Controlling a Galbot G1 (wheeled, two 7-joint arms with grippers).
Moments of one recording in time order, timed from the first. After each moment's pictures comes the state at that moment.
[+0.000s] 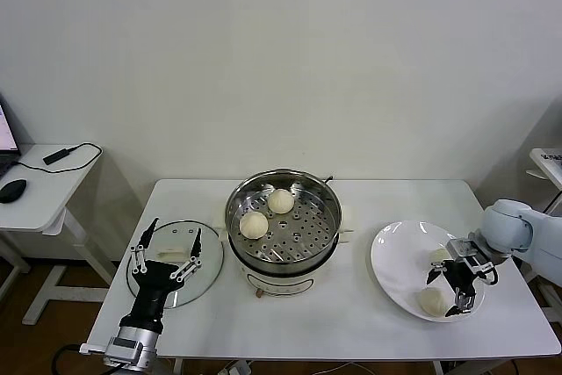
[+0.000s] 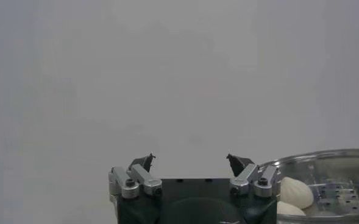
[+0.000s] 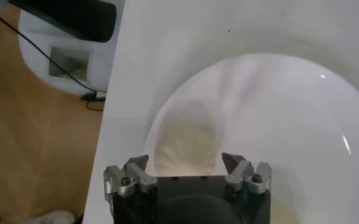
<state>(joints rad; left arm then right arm) 1.62 -1.30 -0.52 -2.17 0.06 -0.14 -0.07 0.21 0.43 -1.25 1.39 0.16 -0.03 -1.10</state>
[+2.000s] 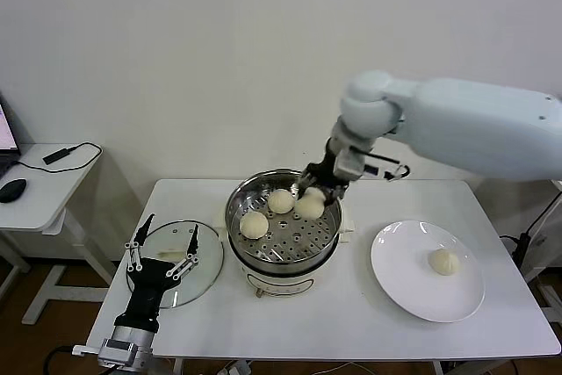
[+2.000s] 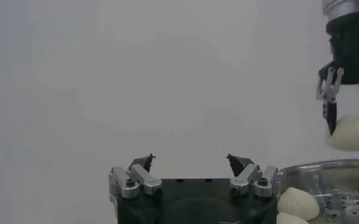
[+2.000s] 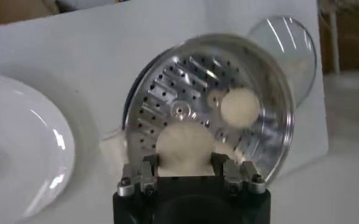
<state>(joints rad) 1.63 -1.29 -0.53 -2.20 0.05 -0.15 -0.07 0.75 0.99 -1.36 1.54 -0.02 0.51 -1.04</state>
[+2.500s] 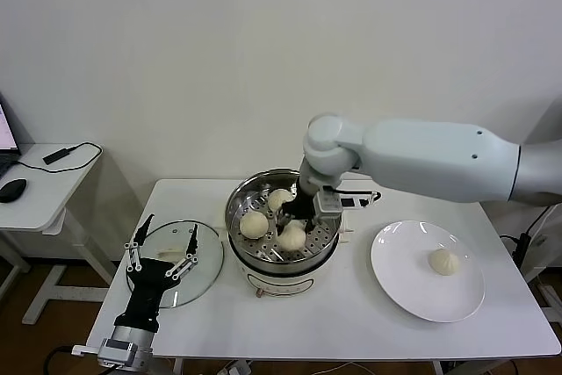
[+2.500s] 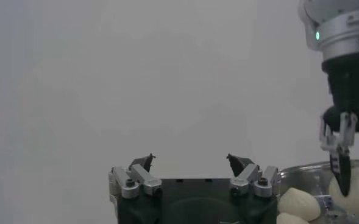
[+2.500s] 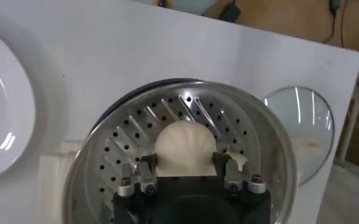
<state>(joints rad) 1.63 -1.29 -0.53 -2.19 0.05 -0.15 -0.07 0.61 1.07 -1.35 1.53 -0.24 0.65 -0.96</state>
